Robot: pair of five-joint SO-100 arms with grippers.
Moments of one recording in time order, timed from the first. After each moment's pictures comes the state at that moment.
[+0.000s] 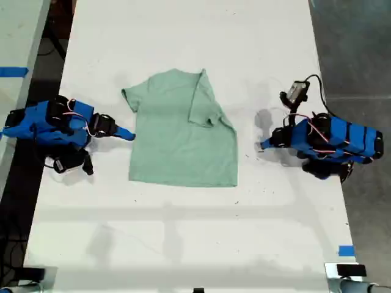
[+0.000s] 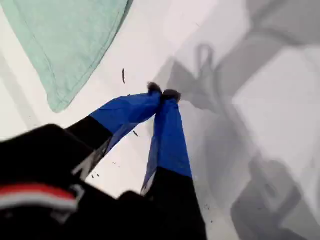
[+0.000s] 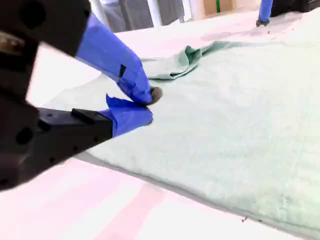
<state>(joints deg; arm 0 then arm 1) -8.7 206.2 180.4 64.2 13.5 15.5 200.8 173.0 82.4 -20.5</state>
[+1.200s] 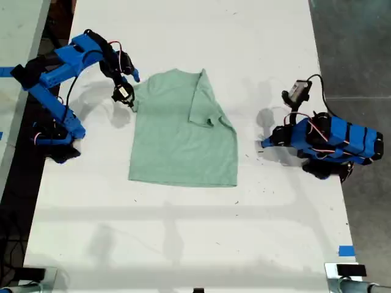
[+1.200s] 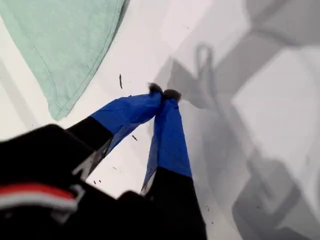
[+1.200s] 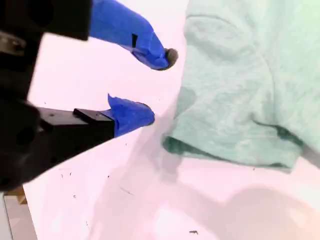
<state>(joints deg) -62.1 100.4 109.6 67.7 38.4 17.4 200.8 173.1 82.3 -19.6</state>
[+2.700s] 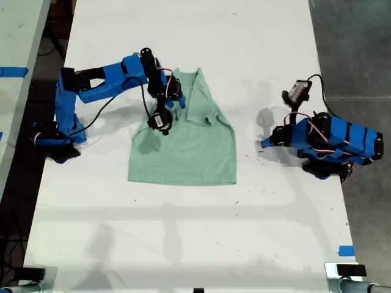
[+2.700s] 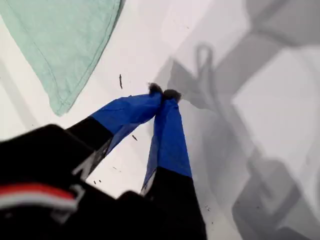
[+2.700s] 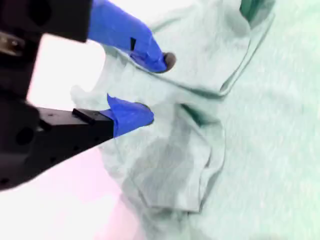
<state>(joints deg) -29.4 69.3 59.2 80.8 24.8 17.4 200.8 173.1 82.3 -19.6</state>
